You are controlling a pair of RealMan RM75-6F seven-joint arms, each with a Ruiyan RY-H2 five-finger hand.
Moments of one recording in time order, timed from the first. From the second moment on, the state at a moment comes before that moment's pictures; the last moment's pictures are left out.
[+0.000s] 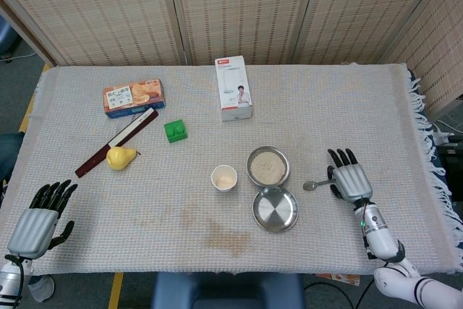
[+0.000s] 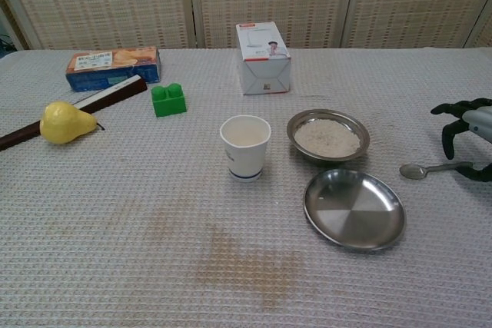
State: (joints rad) left arm -0.15 -1.16 0.02 -1.55 1.56 1.39 0.11; right arm 0.45 -1.56 0.10 -1.10 -1.33 0.99 -0.25
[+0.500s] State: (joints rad) left arm -0.15 -1.16 0.02 -1.55 1.55 1.39 0.11; right arm 0.47 -1.60 0.10 -1.05 -1.33 0.98 -0.23
